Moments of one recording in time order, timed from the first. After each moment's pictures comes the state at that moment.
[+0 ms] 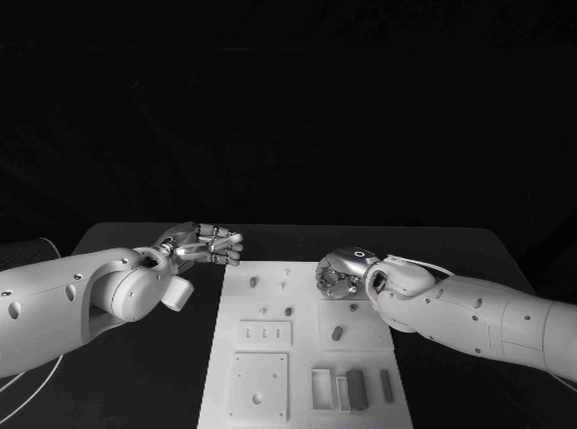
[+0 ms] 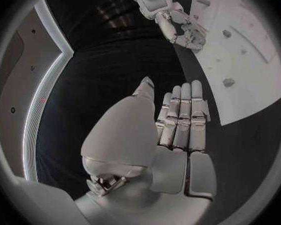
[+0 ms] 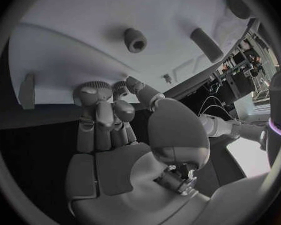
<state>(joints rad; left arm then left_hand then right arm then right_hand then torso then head) 1.41 -0.83 -0.23 1.37 -0.08 -0.15 0.19 1.51 -0.04 0.02 0.29 0.05 0.75 0.20 0.37 0.38 1.07 0.16 0.11 0.11 0.91 0.13 0.33 0.61 0.06 0.95 0.03 0.15 0.71 1.25 -0.53 -0.22 1.08 -1.50 -0.35 -0.01 1.07 -0.13 0.63 -0.28 0.14 0.88 0.14 0.29 0.40 1.25 0.04 1.27 0.84 1.25 -0.07 1.43 1.03 0.23 1.16 -0.01 0.87 1.31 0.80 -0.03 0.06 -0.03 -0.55</state>
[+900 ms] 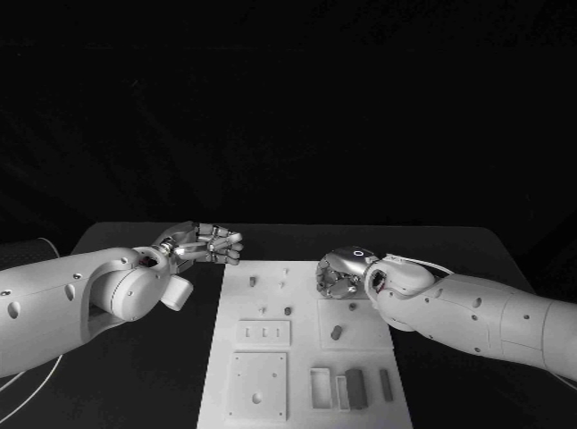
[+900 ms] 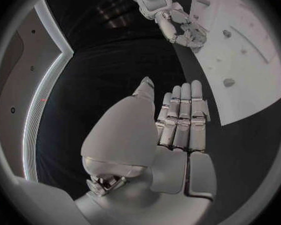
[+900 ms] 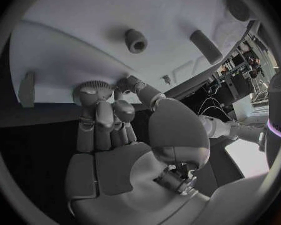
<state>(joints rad) 1.41 -0.83 -0.23 1.37 -0.08 -0.15 0.19 1.51 -0.04 0.02 0.29 0.05 0.75 0.20 0.37 0.38 1.07 0.16 0.11 0.11 0.91 0.13 0.33 0.61 0.07 0.95 0.03 0.15 0.71 1.26 -0.53 -0.22 1.08 -1.52 -0.34 0.00 1.08 -0.11 0.63 -0.28 0.14 0.95 0.11 0.34 0.44 1.24 0.01 1.27 0.83 1.24 -0.09 1.43 1.03 0.23 1.16 -0.02 0.87 1.31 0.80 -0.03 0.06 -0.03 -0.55</state>
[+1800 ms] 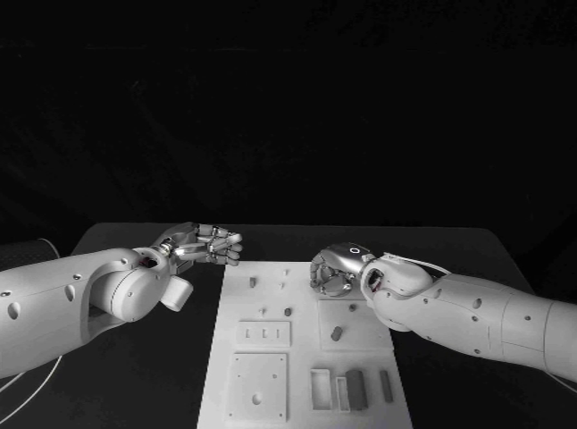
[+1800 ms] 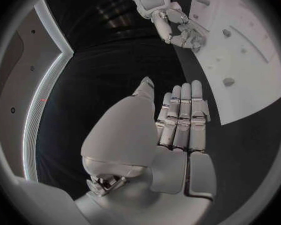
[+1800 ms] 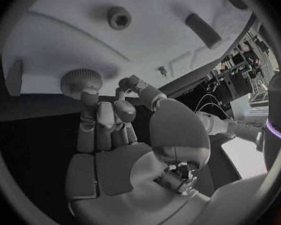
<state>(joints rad) 1.41 -0.83 -0.23 1.36 -0.08 -0.15 0.19 1.51 -0.04 0.02 0.29 0.05 0.75 0.20 0.37 0.38 1.08 0.16 0.11 0.12 0.91 0.13 0.33 0.61 0.06 0.95 0.03 0.15 0.71 1.26 -0.53 -0.19 1.13 -1.53 -0.39 -0.02 1.06 -0.09 0.63 -0.29 0.14 0.98 0.09 0.36 0.46 1.25 -0.01 1.27 0.84 1.25 -0.10 1.44 1.04 0.23 1.16 -0.02 0.87 1.31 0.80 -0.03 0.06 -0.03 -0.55</state>
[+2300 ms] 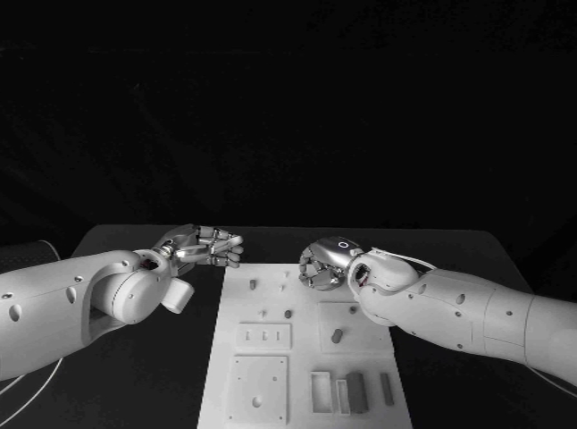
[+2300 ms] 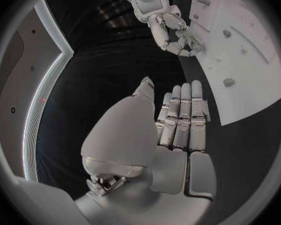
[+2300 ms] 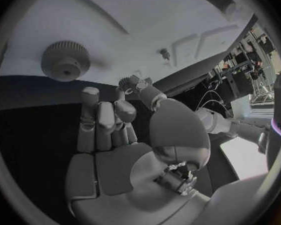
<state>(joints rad) 1.41 -0.83 -0.23 1.36 -0.08 -0.16 0.19 1.51 -0.04 0.02 0.29 0.05 0.75 0.20 0.37 0.38 1.08 0.16 0.11 0.12 0.91 0.13 0.33 0.61 0.06 0.95 0.03 0.15 0.71 1.27 -0.47 -0.17 1.09 -1.54 -0.40 -0.05 1.06 -0.09 0.62 -0.29 0.14 0.99 0.09 0.36 0.46 1.25 -0.01 1.27 0.84 1.25 -0.10 1.44 1.03 0.23 1.16 -0.02 0.87 1.31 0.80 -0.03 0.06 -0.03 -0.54</state>
